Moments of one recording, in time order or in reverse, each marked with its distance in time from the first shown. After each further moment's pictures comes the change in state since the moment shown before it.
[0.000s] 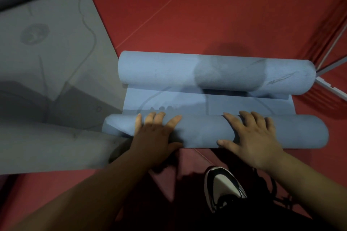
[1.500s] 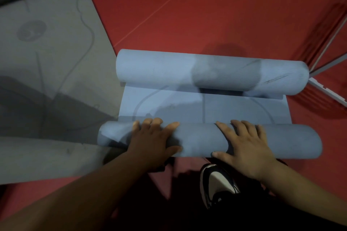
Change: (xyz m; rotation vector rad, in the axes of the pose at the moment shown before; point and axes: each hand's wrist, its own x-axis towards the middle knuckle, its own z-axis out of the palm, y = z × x) left_hand -0.014 0.005 0.010 -0.030 0.035 0.024; right_hand -0.022 -0.006 0.008 0.008 -0.070 -0.058
